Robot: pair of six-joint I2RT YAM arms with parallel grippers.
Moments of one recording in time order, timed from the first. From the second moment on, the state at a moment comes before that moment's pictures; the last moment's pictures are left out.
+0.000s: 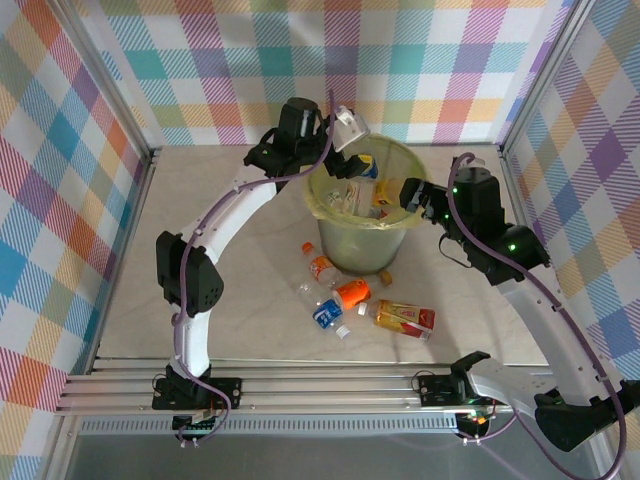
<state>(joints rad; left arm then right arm) -0.56 2.01 2.05 -0.40 0.42 0.51 0.46 1.06 1.31 -0.77 0.26 0.55</state>
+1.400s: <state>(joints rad) -0.58 1.24 0.96 -0.53 -0.21 -0.72 0.46 0.94 1.03 -1.02 0.08 0.60</state>
